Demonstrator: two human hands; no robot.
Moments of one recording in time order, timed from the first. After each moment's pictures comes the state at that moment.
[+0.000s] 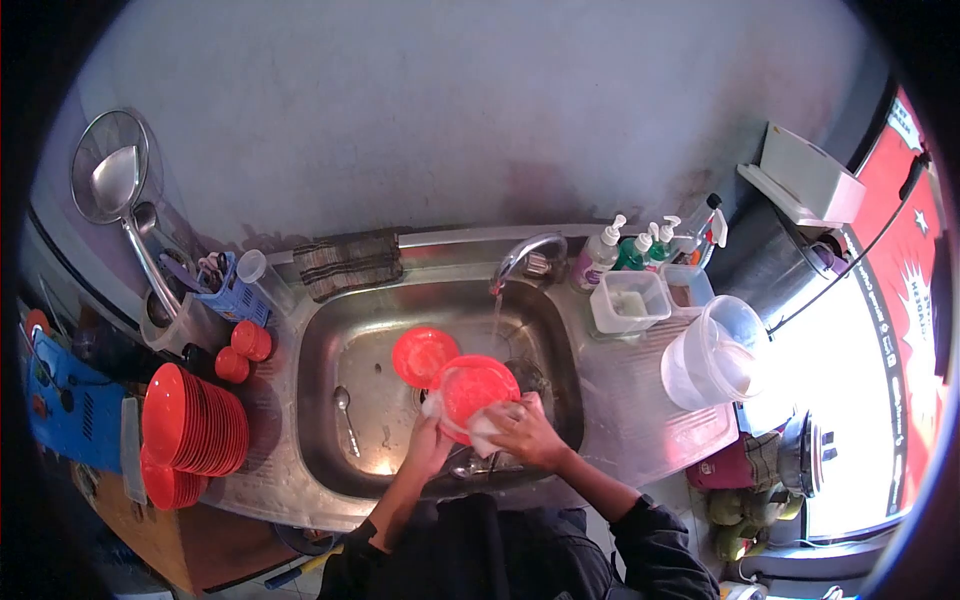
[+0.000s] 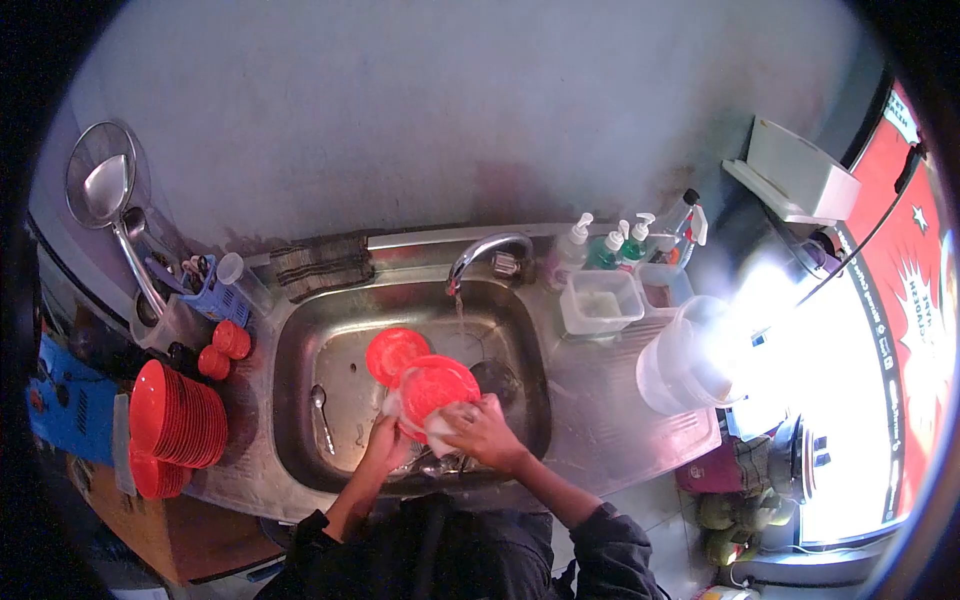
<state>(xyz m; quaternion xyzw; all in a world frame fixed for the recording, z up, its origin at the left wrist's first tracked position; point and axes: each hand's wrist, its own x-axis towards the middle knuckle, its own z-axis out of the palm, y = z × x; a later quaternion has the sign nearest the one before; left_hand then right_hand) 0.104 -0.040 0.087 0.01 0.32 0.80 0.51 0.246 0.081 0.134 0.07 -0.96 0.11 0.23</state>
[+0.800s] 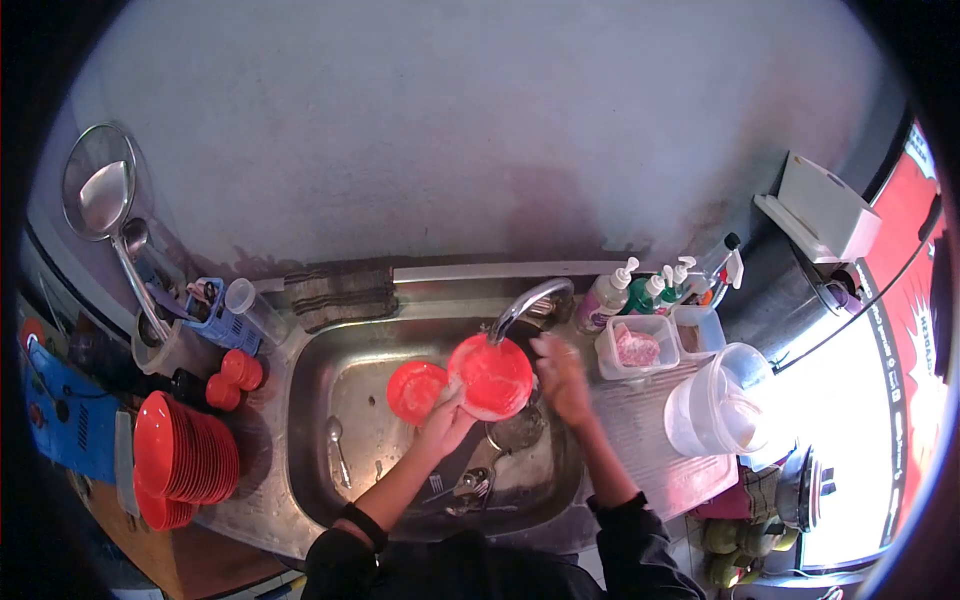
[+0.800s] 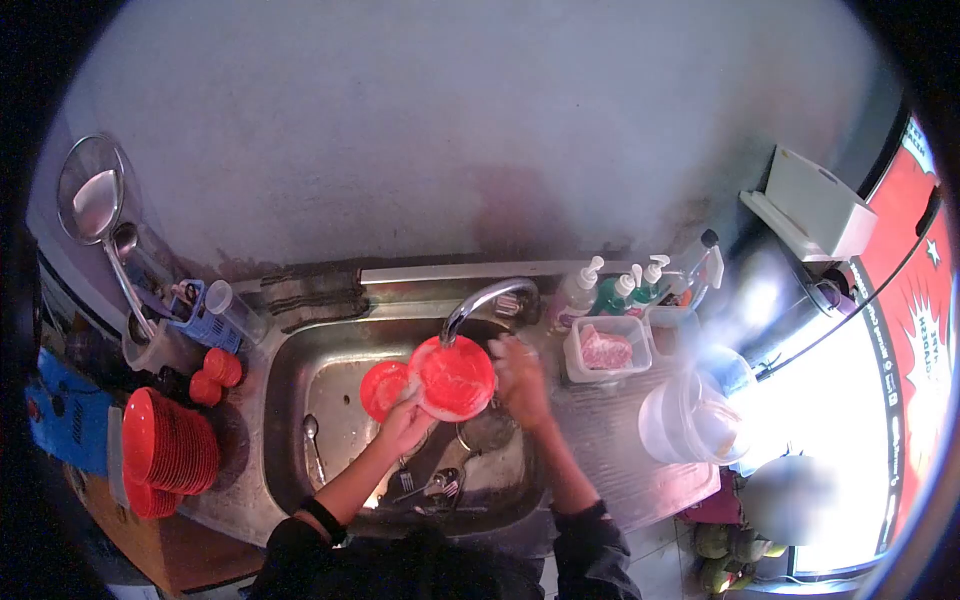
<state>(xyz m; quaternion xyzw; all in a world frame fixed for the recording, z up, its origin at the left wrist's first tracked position) 0.062 0.061 0.083 0.07 0.22 0.78 0.58 0.189 0.212 0.116 -0.26 -0.78 0.42 0.38</state>
